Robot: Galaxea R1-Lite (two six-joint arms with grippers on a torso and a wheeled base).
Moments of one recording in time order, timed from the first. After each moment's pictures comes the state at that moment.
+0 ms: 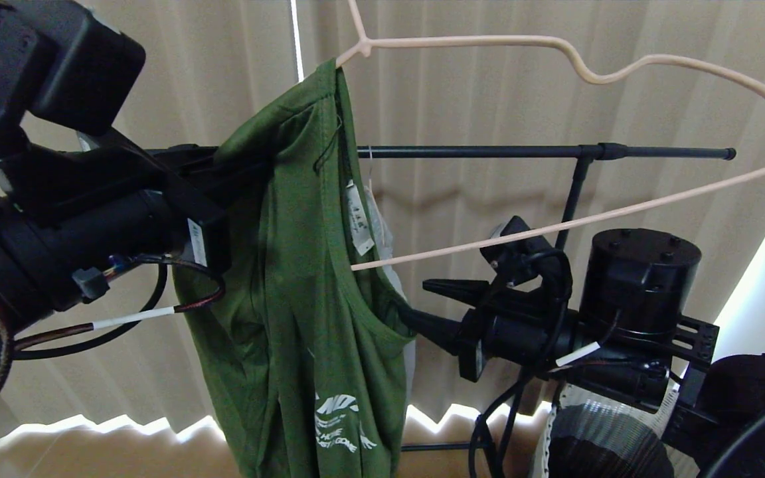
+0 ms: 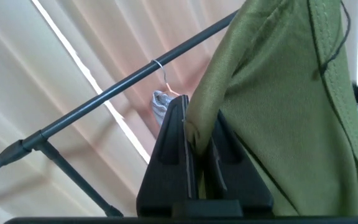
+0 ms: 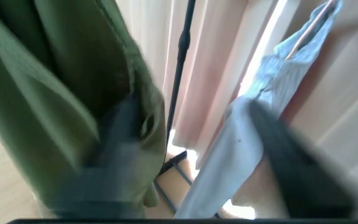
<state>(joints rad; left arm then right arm) -0.64 1.31 -0.84 -0.56 0.11 0.42 0.71 1.77 -0.72 -0.87 0.20 -0.03</state>
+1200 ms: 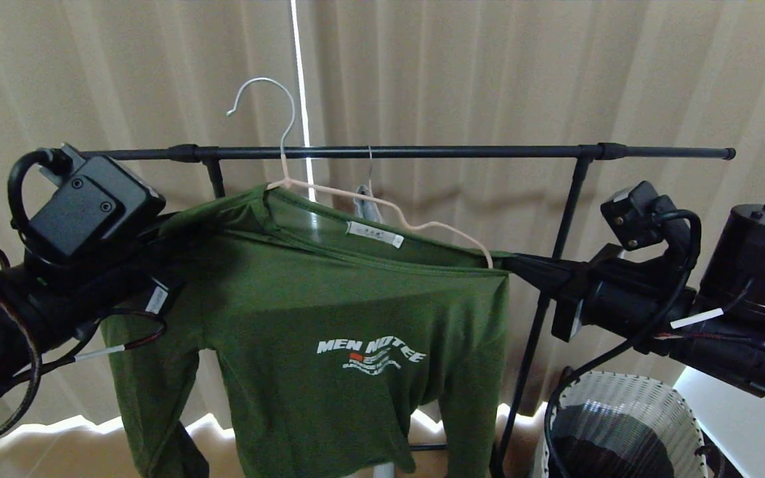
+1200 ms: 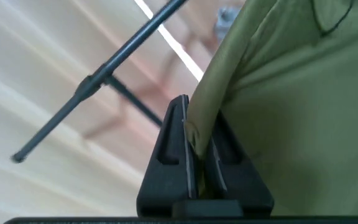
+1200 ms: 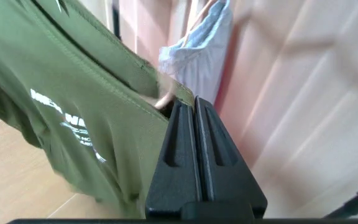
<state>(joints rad) -0.32 1.33 -0.61 -0.68 0.10 0.71 0.47 1.58 -0.60 -0.86 0.19 -0.04</state>
